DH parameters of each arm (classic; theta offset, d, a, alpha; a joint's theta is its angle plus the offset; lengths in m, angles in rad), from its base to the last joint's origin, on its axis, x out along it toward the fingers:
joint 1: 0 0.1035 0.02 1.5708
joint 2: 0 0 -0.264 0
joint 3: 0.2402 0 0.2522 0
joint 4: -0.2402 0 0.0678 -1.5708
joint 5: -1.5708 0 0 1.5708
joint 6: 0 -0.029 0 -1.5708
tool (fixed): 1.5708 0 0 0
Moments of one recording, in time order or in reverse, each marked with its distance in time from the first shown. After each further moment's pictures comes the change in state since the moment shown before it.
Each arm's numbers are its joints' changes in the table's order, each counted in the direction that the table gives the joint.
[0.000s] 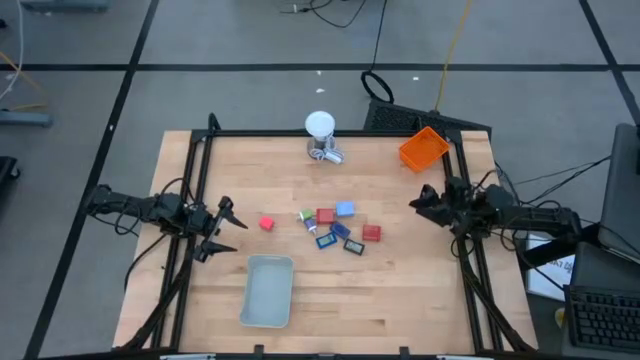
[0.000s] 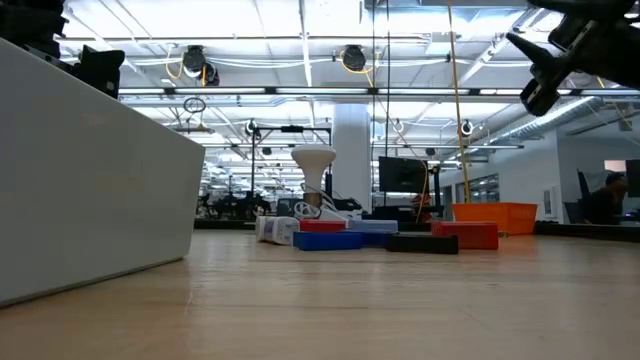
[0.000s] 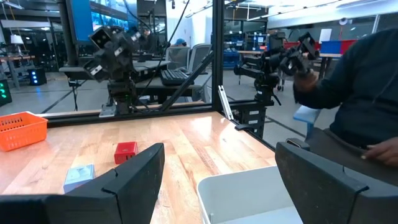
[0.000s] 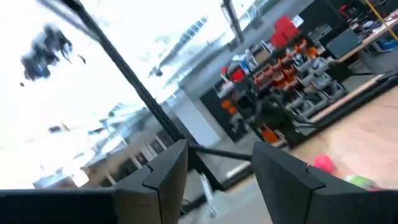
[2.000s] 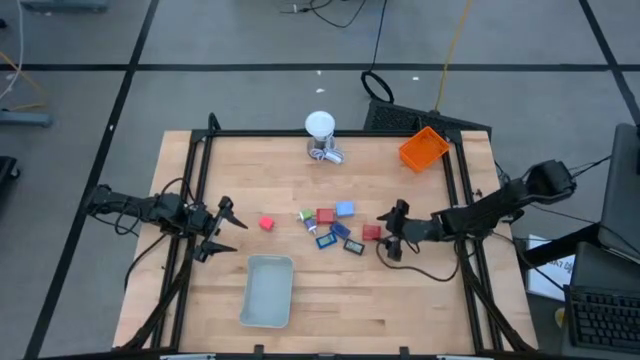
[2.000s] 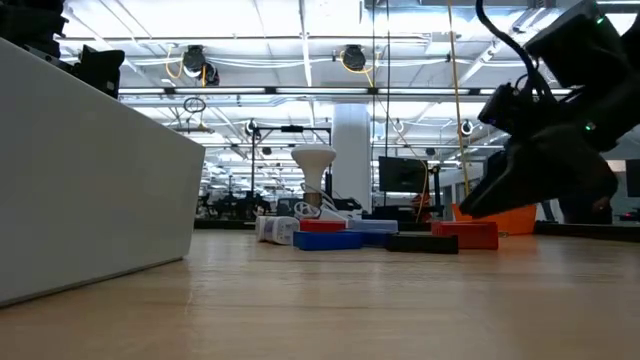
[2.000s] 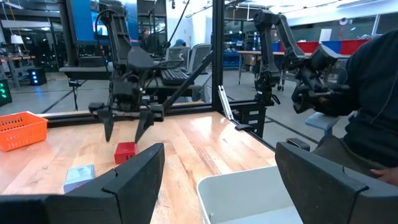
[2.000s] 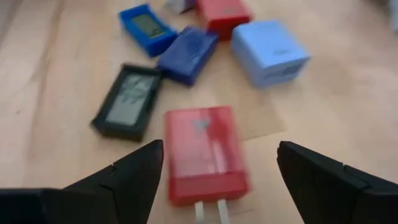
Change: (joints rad) left arm 0.000 0.000 0.000 0.000 0.000 0.000; right arm 0.320 -1.267 0.238 0.012 -0.540 0.494
